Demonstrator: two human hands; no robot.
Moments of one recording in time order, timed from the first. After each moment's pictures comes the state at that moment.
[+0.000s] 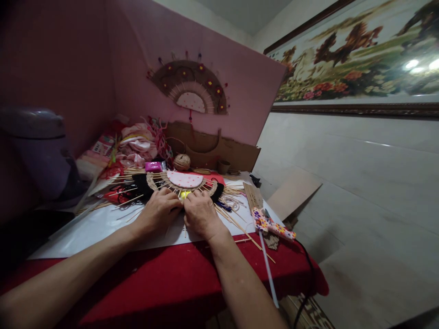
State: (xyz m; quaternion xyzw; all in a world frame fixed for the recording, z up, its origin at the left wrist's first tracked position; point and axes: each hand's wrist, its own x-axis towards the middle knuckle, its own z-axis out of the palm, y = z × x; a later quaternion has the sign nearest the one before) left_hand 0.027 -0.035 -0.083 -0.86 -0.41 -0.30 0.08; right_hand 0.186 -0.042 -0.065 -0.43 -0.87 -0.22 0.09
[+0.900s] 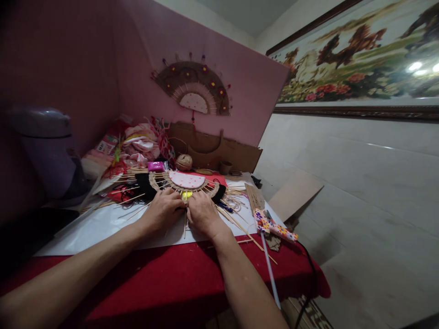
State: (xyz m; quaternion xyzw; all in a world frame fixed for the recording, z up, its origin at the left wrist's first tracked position) left_hand 0.029 -0.034 -0.083 -0.86 -0.43 -0.27 0.09; right_hand 0.187 -0.033 -0.075 -0.45 -0.87 -0.16 0.13
